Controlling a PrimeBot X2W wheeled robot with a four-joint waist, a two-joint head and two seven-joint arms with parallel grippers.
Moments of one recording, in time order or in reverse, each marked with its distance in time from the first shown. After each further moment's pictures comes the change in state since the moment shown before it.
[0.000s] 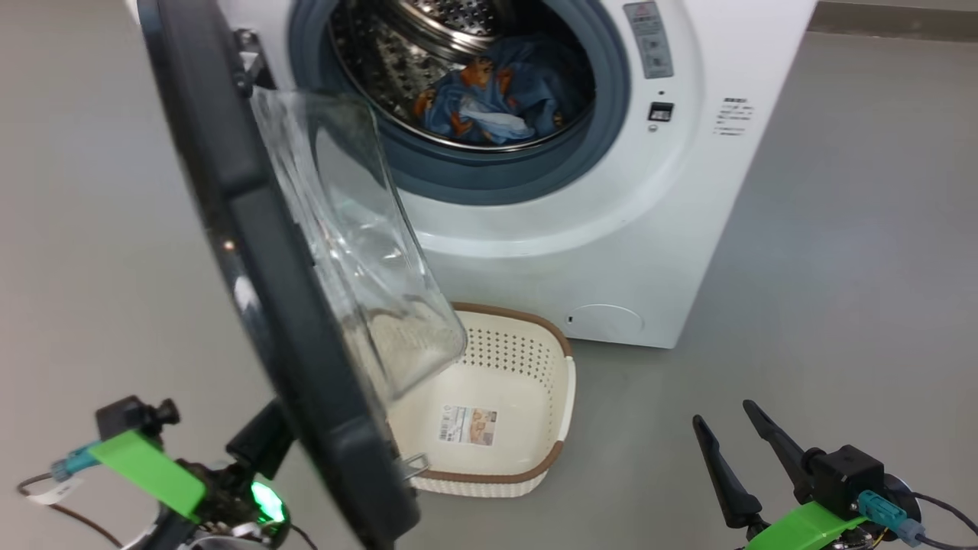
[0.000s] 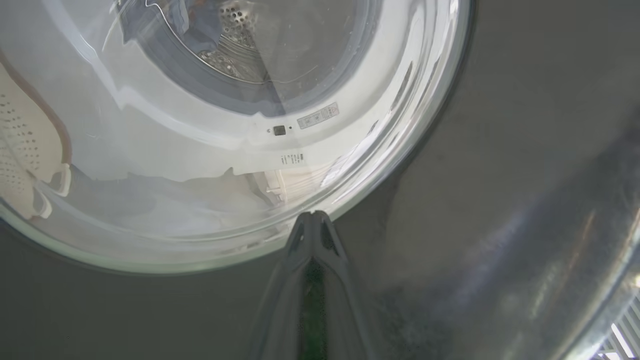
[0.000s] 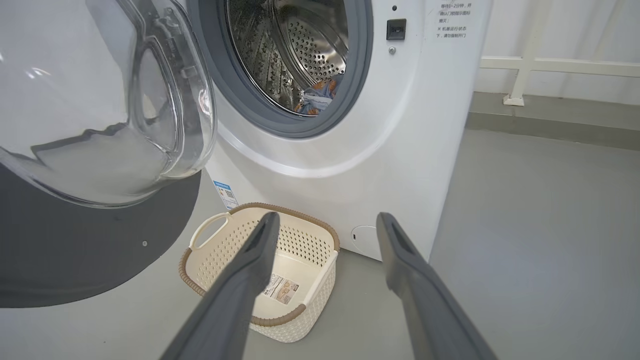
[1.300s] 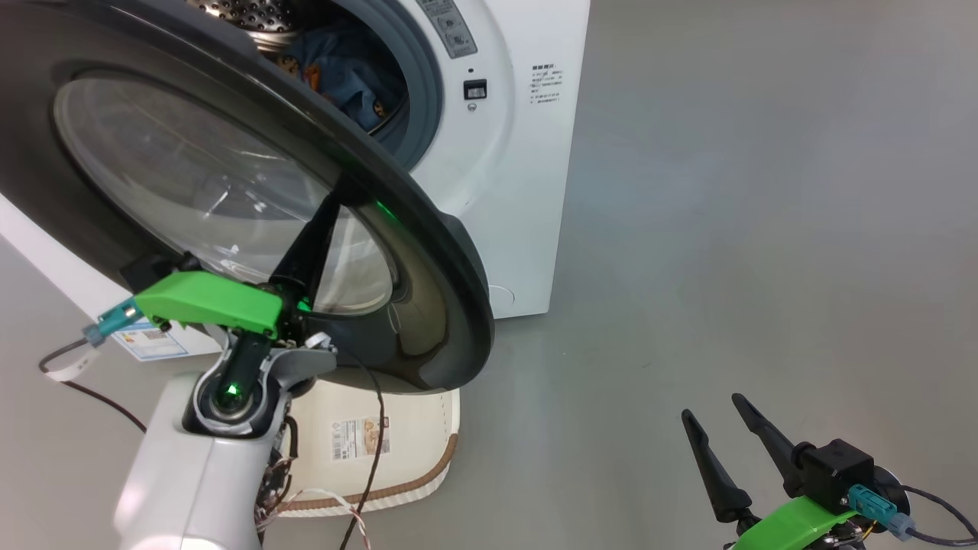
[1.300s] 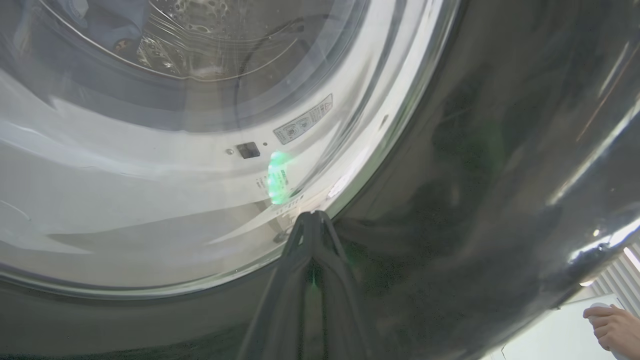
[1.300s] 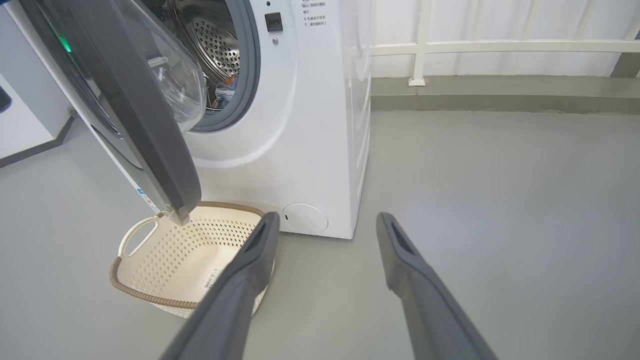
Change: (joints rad) left arm -0.458 -0.009 -0.250 0.375 0.085 0.000 -0.501; right arm -0.014 0.006 0.018 -0.002 0.000 0.000 0.000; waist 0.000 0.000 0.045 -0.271
